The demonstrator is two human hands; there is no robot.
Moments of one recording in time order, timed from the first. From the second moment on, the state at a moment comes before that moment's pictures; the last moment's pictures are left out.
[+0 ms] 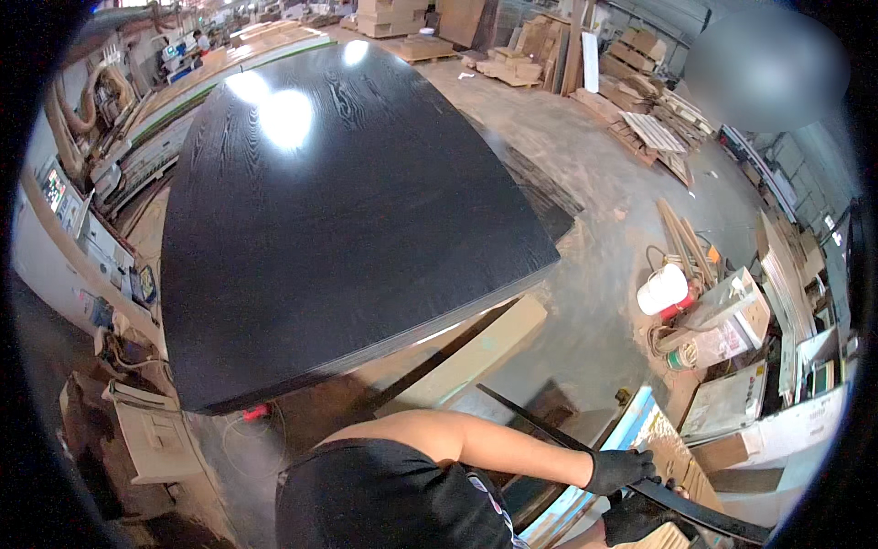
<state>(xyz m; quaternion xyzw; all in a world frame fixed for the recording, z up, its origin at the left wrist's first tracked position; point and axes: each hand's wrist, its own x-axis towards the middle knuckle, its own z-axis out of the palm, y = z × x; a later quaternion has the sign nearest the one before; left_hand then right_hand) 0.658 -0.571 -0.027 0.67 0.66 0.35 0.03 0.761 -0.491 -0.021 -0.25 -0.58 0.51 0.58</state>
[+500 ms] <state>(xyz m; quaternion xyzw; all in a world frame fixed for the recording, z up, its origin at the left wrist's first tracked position) 0.405 -0.383 -0.059 0.61 0.67 0.42 0.04 0.499 -0.362 -0.002 -0.25 -0.52 0.57 0.58</state>
